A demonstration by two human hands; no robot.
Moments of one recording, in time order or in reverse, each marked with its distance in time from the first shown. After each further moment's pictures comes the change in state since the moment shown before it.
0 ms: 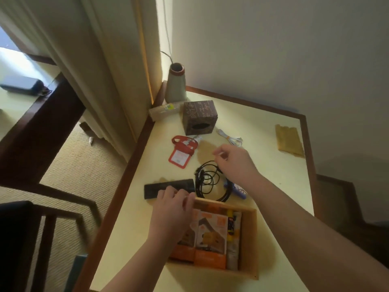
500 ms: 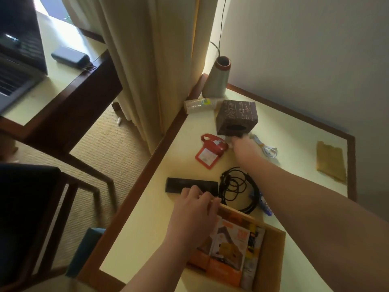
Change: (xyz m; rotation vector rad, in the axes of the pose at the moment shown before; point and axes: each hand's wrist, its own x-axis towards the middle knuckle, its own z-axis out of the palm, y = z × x) left_hand 0.000 -0.002 -0.001 -0.051 -0.010 -0.015; right_hand 0.132 0.000 0.070 -0.648 -0.137 -0.133
